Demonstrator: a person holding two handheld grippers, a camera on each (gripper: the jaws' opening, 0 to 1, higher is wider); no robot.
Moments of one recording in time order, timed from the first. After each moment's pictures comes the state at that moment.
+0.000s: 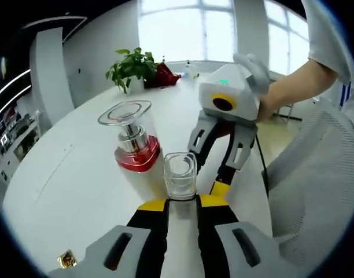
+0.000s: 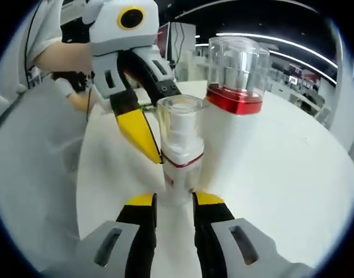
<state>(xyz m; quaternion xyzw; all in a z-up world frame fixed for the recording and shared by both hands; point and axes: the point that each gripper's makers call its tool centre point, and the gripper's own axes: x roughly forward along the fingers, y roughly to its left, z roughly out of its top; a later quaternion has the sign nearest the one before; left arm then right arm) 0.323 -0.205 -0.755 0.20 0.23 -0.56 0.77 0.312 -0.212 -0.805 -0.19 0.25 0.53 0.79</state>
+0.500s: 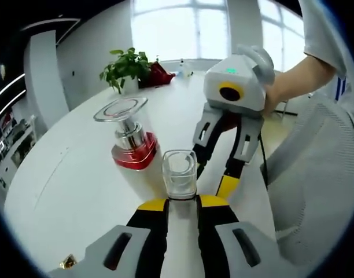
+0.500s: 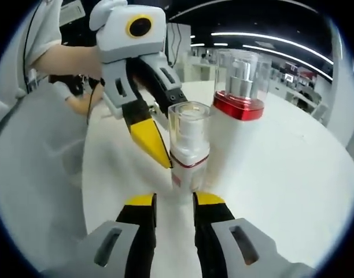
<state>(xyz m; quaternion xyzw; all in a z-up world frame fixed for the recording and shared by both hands) 0.321 -0.204 -0.758 0.22 0.23 -0.58 0.75 0.302 -0.210 -0.796 -0.18 0.26 0.52 0.79</state>
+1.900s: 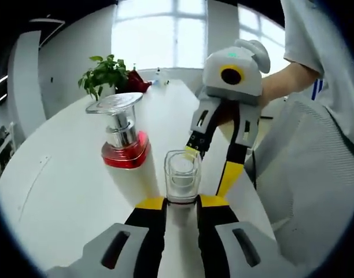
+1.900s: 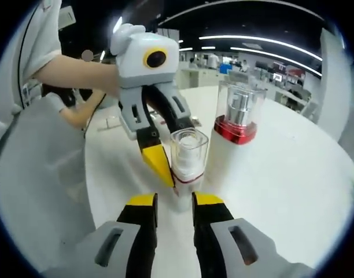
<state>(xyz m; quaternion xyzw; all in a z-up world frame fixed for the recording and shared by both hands) 0.315 -0.205 -0.764 0.19 0.21 -0.66 0.70 0.295 -0.206 -0.770 -0.16 0.25 0.49 0.82</state>
